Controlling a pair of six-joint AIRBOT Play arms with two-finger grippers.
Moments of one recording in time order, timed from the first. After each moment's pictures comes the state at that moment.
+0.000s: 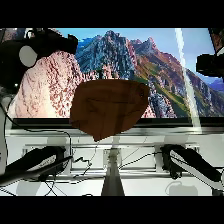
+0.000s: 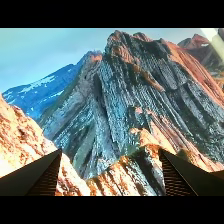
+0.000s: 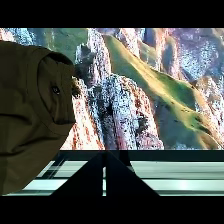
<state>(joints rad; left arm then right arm) -0.30 -1.17 1.33 1.52 -0.69 -1.46 0.01 -1.06 1.64 -1.54 1.73 1.63</state>
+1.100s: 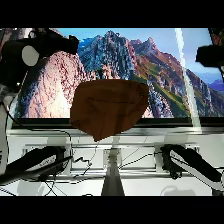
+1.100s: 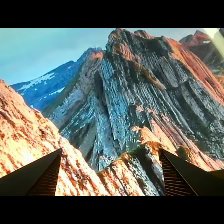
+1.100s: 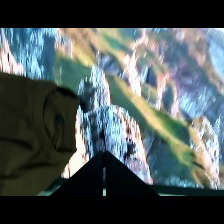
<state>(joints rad) -0.30 -1.19 1.33 1.52 -0.69 -1.46 0.01 -1.04 1.60 -1.51 1.60 1.55</state>
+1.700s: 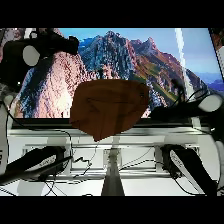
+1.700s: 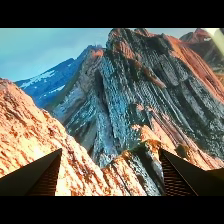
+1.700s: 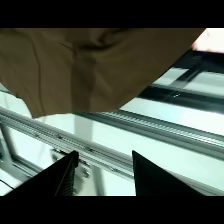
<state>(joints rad) -0.30 -1.19 1.33 1.52 -0.69 -1.46 0.01 -0.71 0.52 -0.88 1.36 1.54</state>
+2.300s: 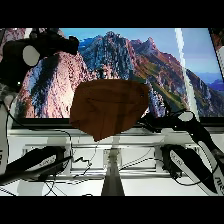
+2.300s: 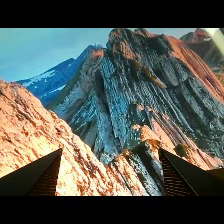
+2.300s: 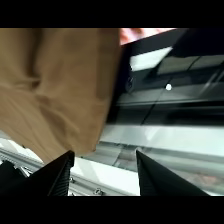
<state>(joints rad) -0.30 -1.19 1.33 1.52 -0.69 -1.46 0.01 -0.89 0.23 -0.66 1.03 1.54</state>
